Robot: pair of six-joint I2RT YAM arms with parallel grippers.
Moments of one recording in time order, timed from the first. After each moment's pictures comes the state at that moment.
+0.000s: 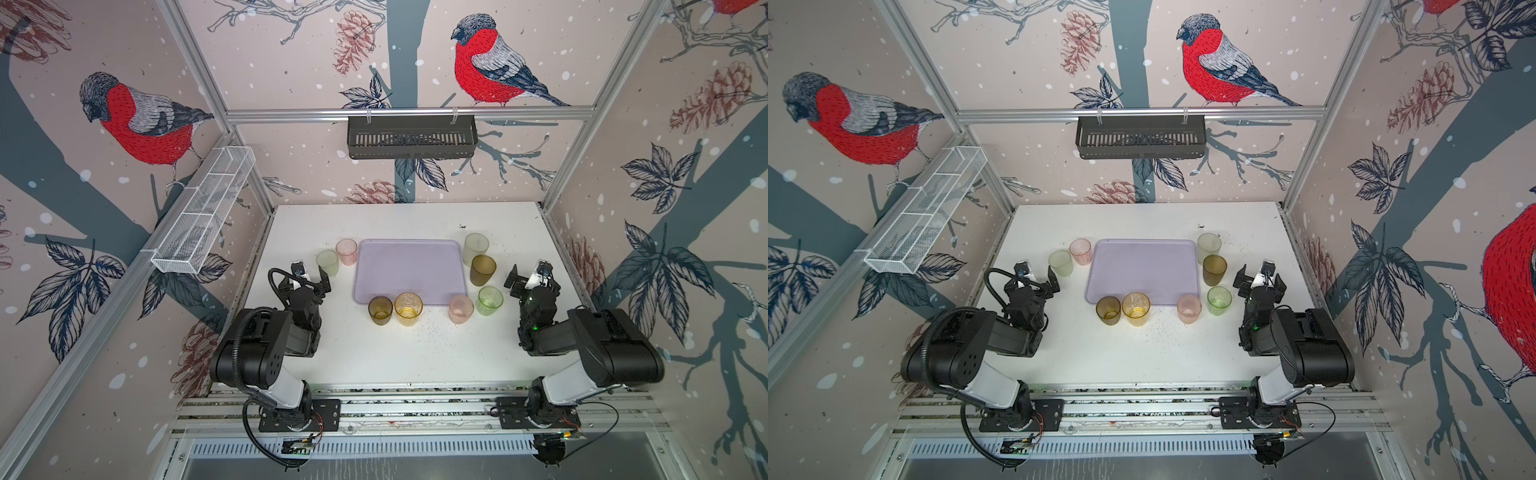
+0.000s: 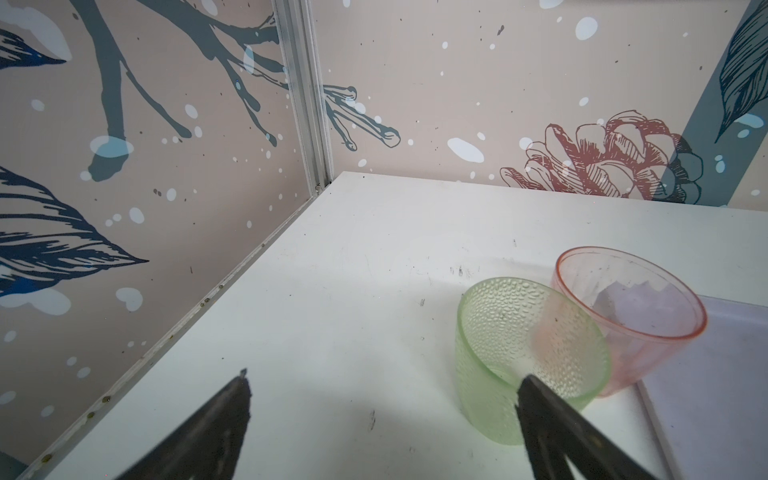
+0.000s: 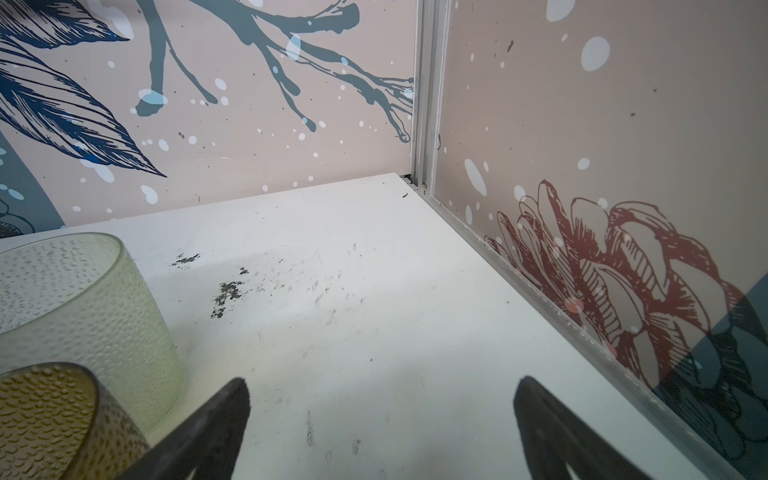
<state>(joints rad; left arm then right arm) -0.08 1.57 0.22 1.21 -0.36 -0.03 0.04 1.54 0.19 1.23 0.32 0.05</state>
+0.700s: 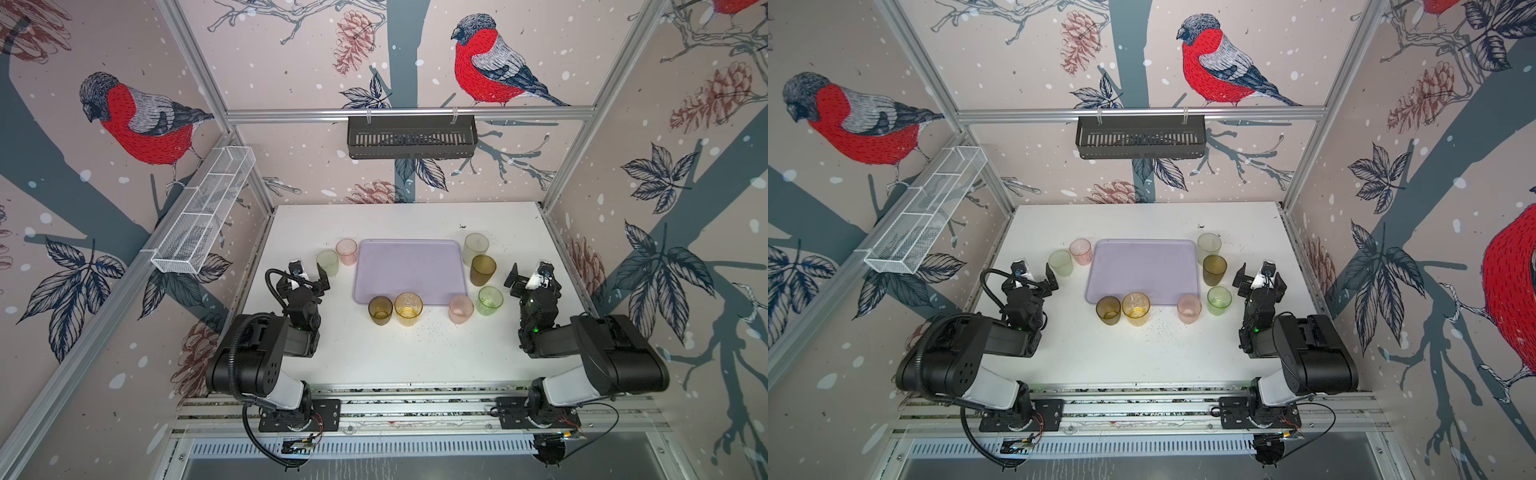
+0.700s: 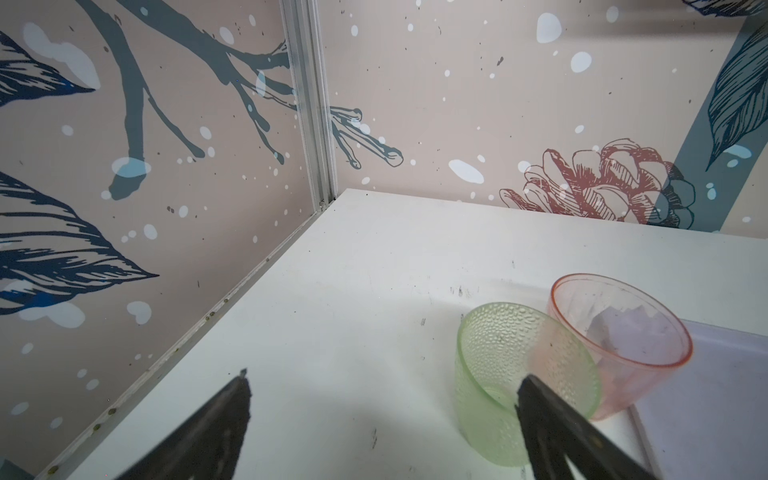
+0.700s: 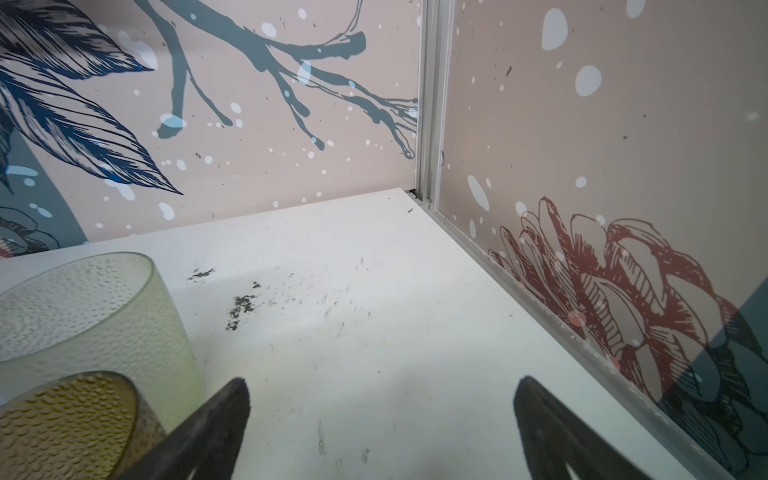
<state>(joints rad) -0.08 1.50 0.22 1.19 -0.38 -0.03 0.06 1.47 0.16 1.24 0.33 0.05</state>
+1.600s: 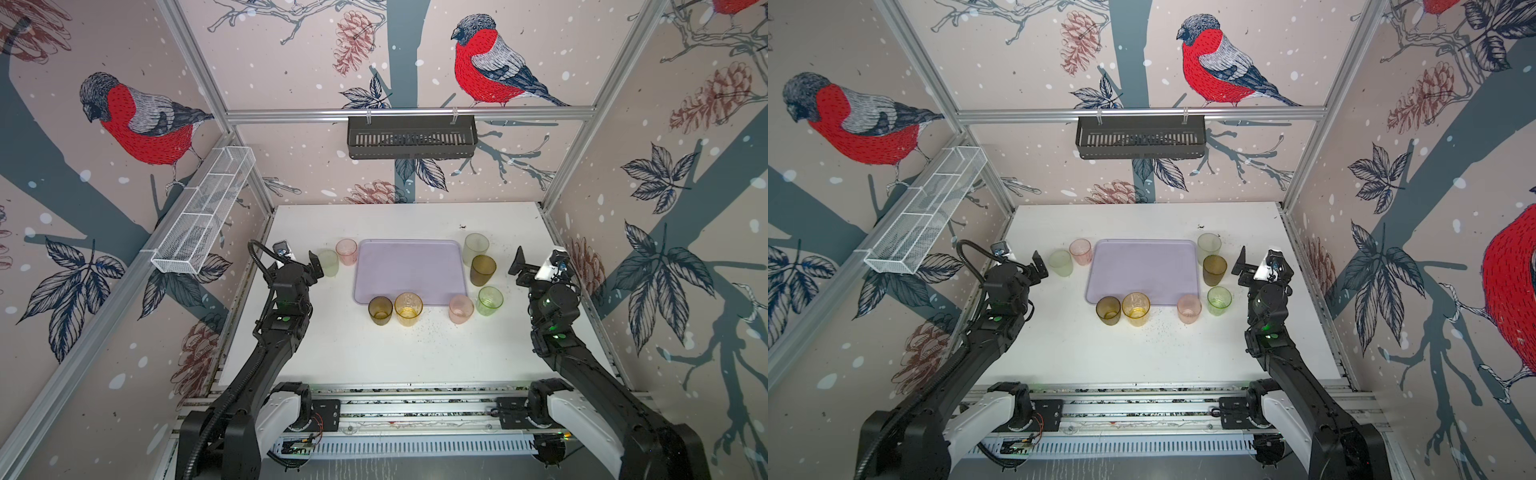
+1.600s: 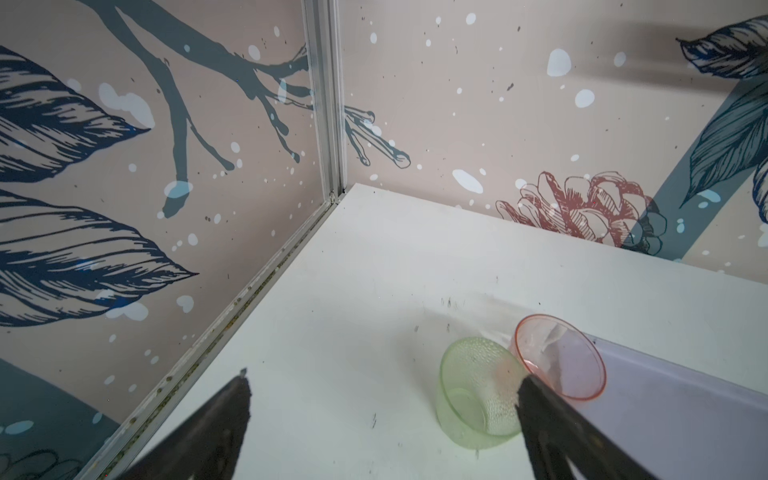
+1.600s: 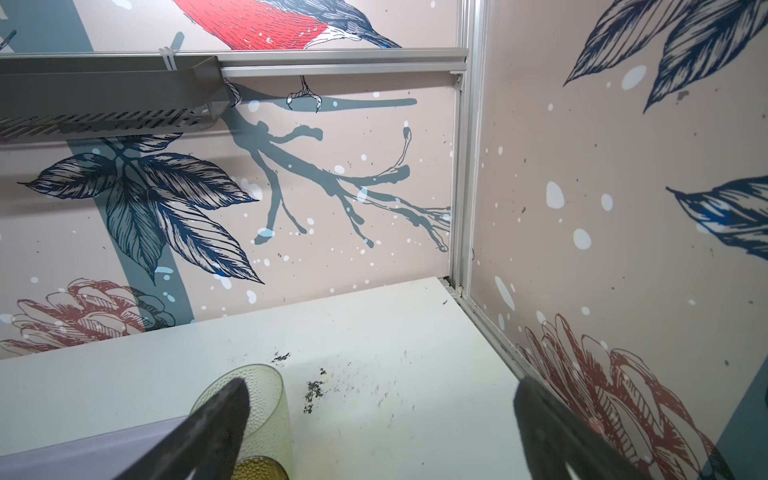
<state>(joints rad) -0.09 0.97 0.53 0.16 -0.37 -0.18 0.16 0.85 0.33 0.60 0.32 0.02</state>
